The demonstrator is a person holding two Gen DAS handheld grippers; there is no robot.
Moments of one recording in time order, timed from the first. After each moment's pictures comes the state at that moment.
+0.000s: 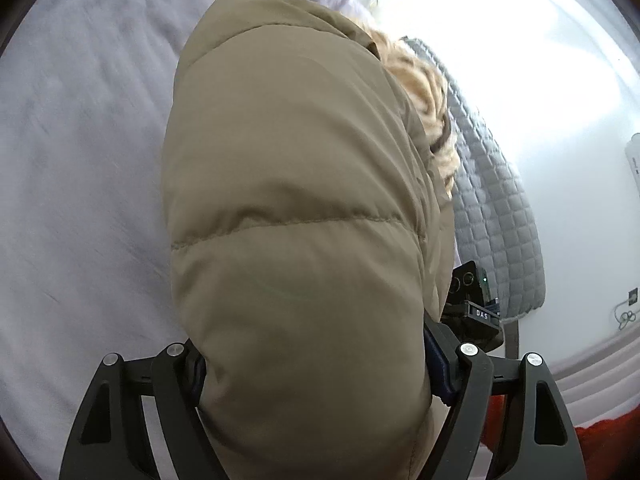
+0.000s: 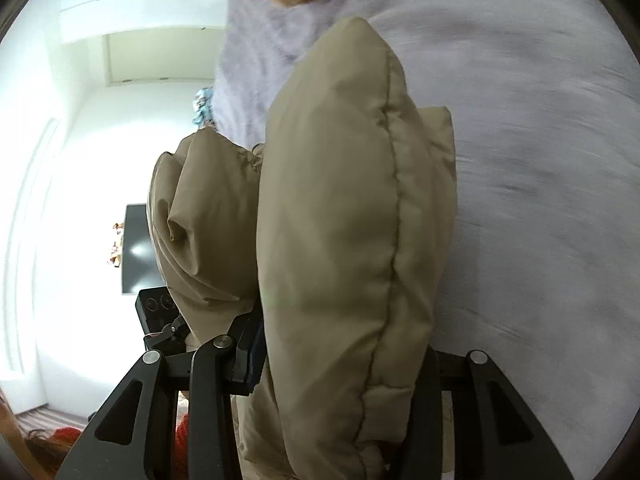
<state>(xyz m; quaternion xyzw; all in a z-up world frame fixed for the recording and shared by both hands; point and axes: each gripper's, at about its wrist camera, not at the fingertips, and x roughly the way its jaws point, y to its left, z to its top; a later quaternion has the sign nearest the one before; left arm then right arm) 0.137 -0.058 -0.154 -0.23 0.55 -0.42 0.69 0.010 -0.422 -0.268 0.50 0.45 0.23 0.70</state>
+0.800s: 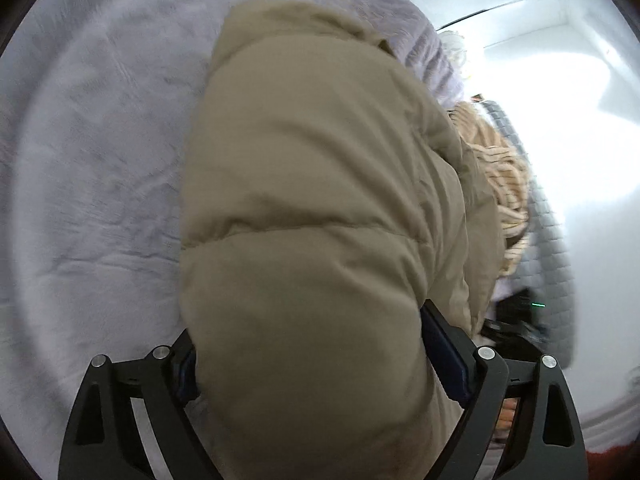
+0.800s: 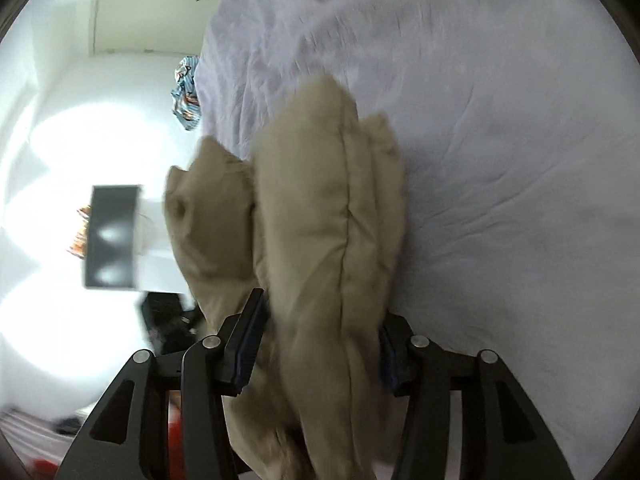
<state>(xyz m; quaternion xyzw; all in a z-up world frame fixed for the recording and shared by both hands) 0.252 0.114 -0.227 -0.24 0.56 -0.29 0.74 0.120 -0.291 -0.268 0.42 0.48 0.19 0.75</state>
